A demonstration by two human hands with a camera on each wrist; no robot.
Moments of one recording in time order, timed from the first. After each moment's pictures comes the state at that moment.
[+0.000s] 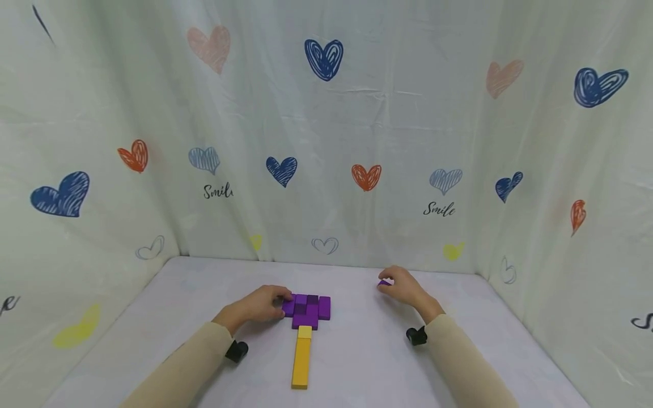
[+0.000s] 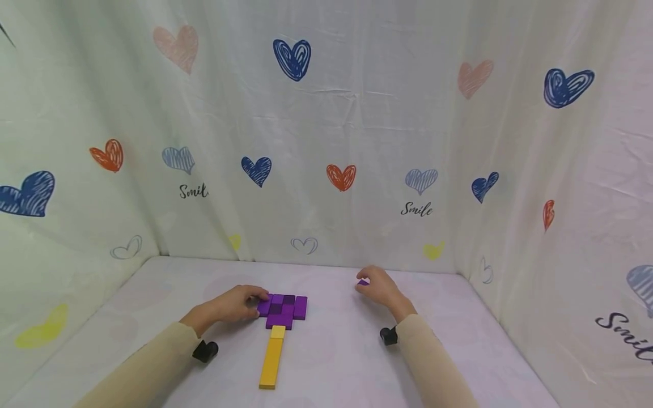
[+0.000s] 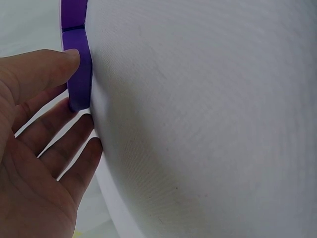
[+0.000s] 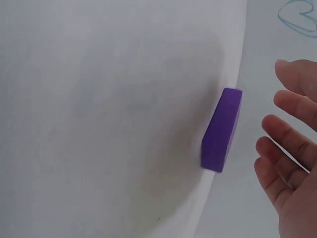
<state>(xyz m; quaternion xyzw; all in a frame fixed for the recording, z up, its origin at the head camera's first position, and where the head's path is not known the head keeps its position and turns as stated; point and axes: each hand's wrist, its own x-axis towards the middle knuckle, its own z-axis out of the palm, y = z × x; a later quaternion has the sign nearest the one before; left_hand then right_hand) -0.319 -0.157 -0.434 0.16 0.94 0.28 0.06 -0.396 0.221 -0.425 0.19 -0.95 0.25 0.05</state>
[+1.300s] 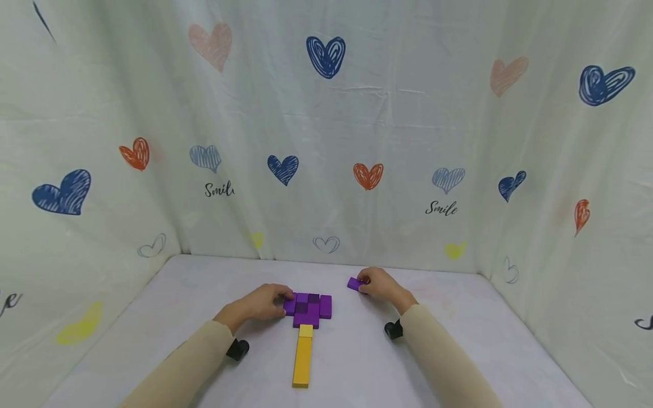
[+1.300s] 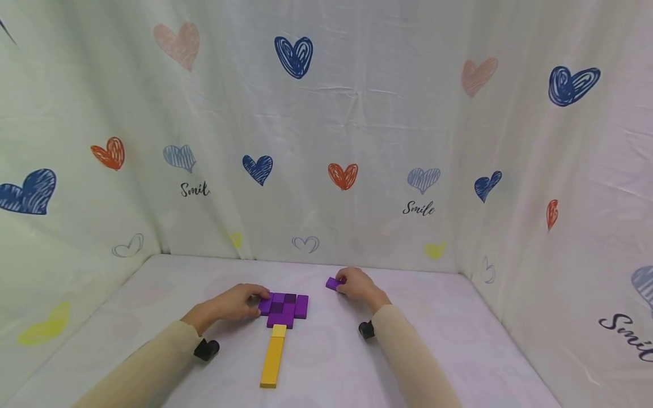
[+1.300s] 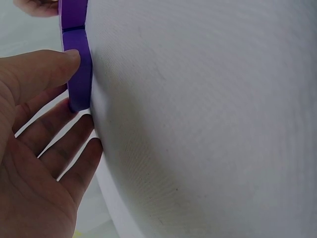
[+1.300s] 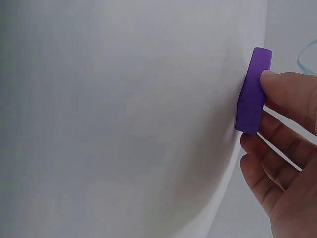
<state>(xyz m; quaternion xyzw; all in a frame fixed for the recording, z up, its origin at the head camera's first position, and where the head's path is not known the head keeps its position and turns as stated) -0.322 -0.157 -0.435 0.17 0.94 0.28 0.06 -0.411 0.165 -0.433 0.21 -0.95 0.22 -0.02</state>
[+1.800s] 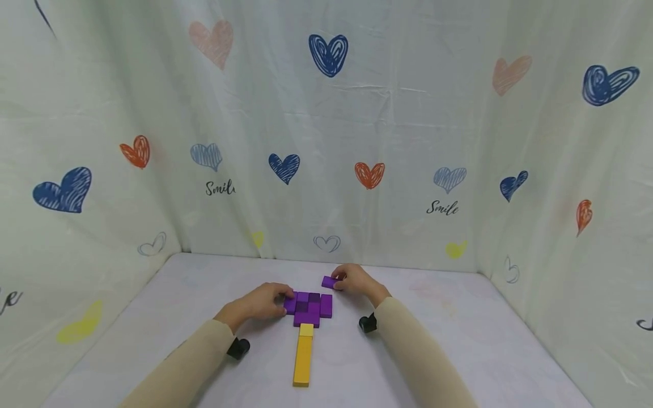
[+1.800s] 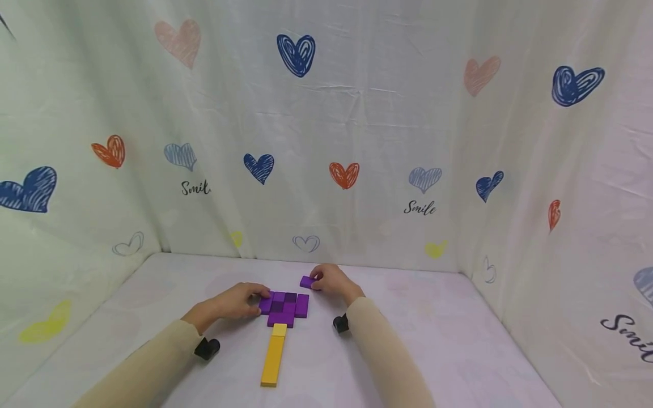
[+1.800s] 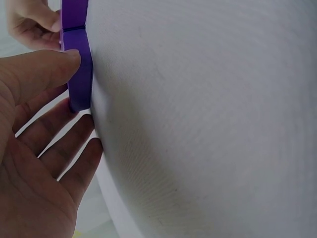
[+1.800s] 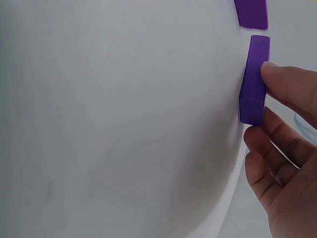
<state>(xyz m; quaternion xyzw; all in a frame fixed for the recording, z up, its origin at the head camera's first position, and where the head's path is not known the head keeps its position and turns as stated) -0.323 -0.158 -0.436 0.16 0.94 0.28 0.06 -0.417 0.107 -0.434 0.24 -0.93 0.27 -0.07</state>
